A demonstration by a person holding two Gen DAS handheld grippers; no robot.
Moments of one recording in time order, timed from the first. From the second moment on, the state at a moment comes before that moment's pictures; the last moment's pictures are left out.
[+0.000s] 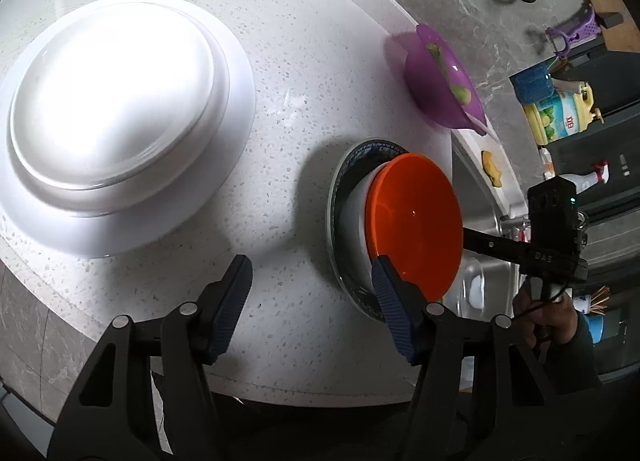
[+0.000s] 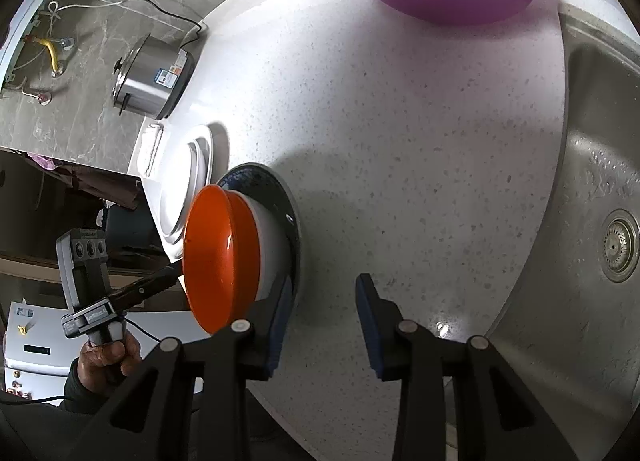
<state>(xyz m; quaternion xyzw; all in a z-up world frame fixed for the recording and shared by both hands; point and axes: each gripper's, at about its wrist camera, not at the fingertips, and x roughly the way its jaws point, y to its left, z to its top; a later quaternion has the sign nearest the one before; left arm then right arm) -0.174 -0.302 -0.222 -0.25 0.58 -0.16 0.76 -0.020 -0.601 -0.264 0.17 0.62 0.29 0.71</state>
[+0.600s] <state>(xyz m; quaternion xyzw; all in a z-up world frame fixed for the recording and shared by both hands) -0.158 -0.318 -0.252 -0.22 0.60 -0.15 0.75 -0.017 -0.574 -0.267 0.12 0.63 0.32 0.70</state>
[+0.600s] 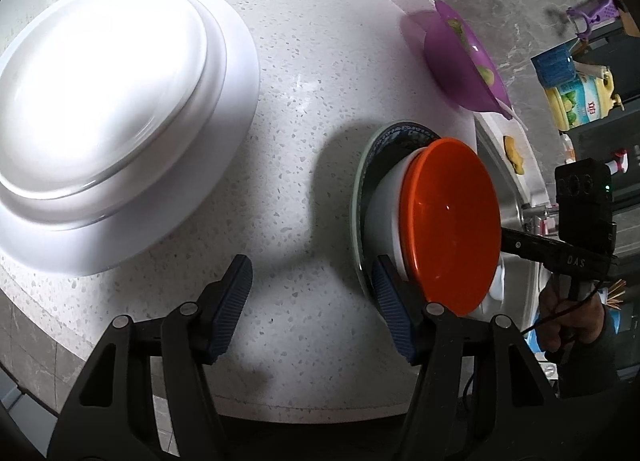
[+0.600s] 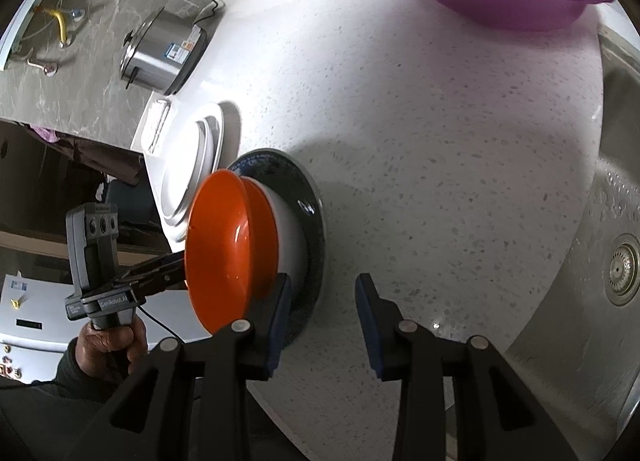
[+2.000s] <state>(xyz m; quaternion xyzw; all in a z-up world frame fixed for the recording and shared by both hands) -0.142 -0.366 -0.235 -0.13 0.59 -0.17 0.78 -0.023 -0.558 -0.269 0.11 0.61 0.32 0.72</state>
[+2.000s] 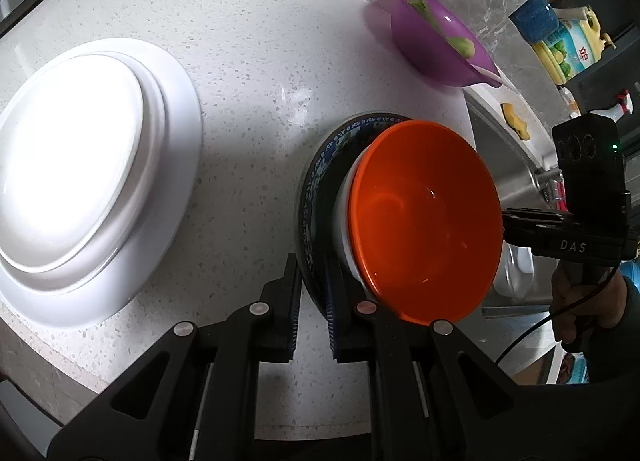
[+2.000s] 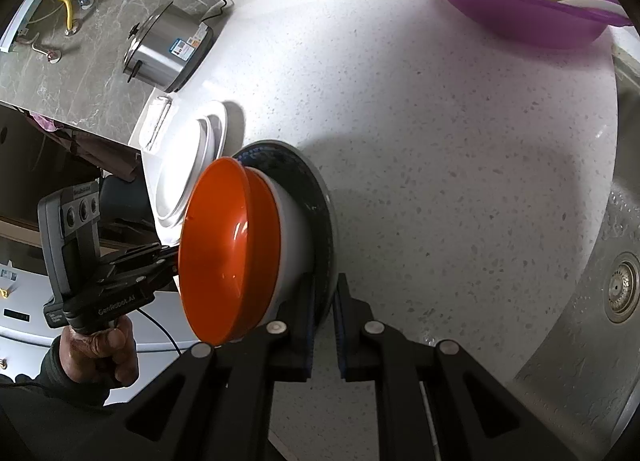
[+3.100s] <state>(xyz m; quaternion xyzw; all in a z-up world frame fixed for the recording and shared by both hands) -0.149 -0.289 -0.177 -0.17 0.58 -0.13 0.78 -0.011 -0.499 -0.223 0.11 0.60 0.33 0.72</state>
